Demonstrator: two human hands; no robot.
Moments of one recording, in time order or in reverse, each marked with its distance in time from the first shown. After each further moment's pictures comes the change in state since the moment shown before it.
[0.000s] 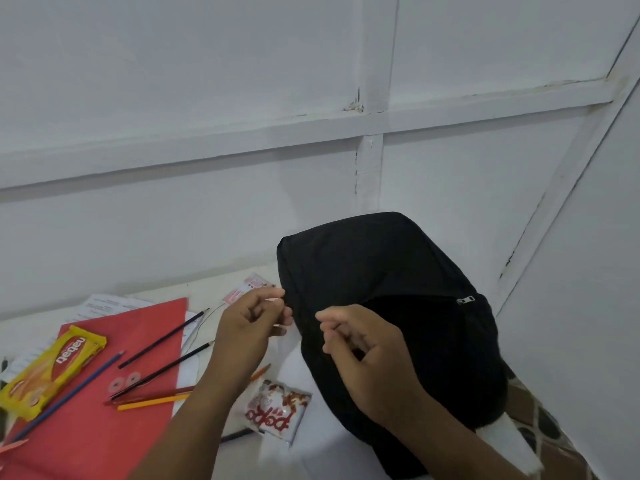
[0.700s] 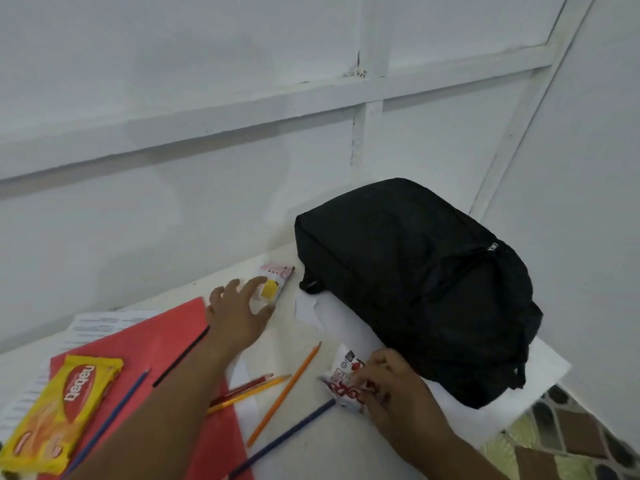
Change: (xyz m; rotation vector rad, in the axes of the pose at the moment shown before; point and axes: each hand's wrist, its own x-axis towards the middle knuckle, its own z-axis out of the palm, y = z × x) left_hand 0.119 -0.126 -0.113 0.940 -0.302 0.086; right_hand -0.089 0.010 0.113 -0.411 -0.208 0.489
